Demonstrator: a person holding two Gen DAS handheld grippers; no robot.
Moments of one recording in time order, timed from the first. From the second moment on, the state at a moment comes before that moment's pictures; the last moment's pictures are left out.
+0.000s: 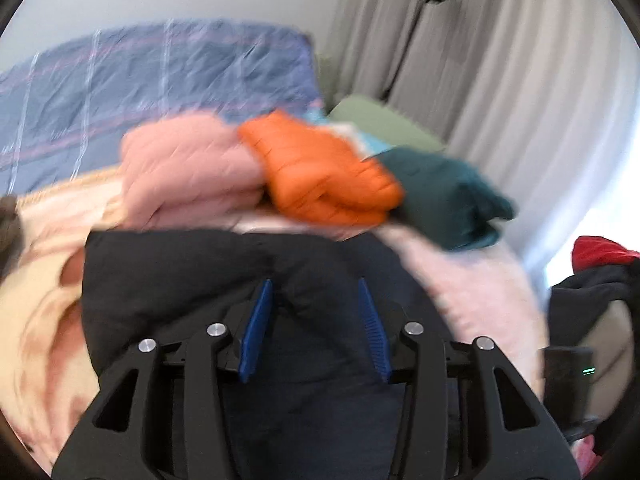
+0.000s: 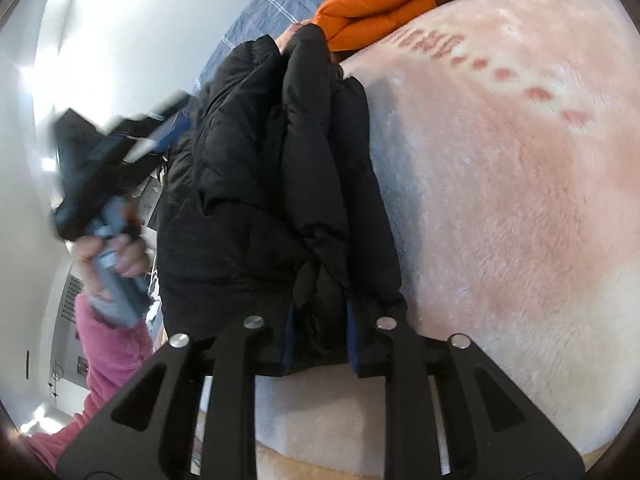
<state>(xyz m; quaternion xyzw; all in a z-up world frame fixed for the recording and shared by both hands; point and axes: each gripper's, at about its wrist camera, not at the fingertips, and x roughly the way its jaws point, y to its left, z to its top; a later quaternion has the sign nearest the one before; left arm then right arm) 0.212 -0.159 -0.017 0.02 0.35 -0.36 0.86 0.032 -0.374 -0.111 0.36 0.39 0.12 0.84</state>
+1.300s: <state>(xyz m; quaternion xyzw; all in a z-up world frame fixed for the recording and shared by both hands) 0.219 -0.182 -0.085 0.10 0.36 -0.35 0.86 0.112 -0.315 -0.099 0.15 0.38 0.04 0.91</state>
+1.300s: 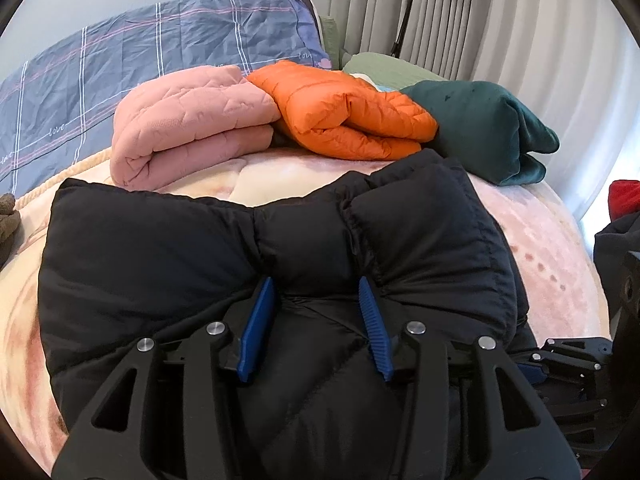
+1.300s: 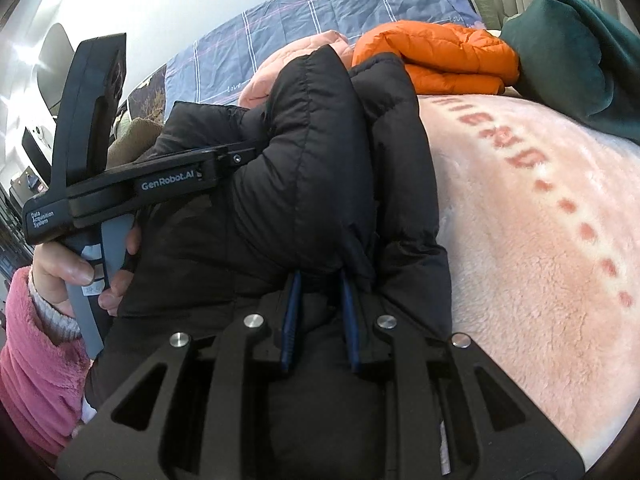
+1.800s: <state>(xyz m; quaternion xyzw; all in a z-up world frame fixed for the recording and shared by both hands) 0.275 -0.099 -0.056 -0.01 0.36 -0.26 0.90 0.113 -0.314 -0.099 0.14 0.37 0.04 0.92</state>
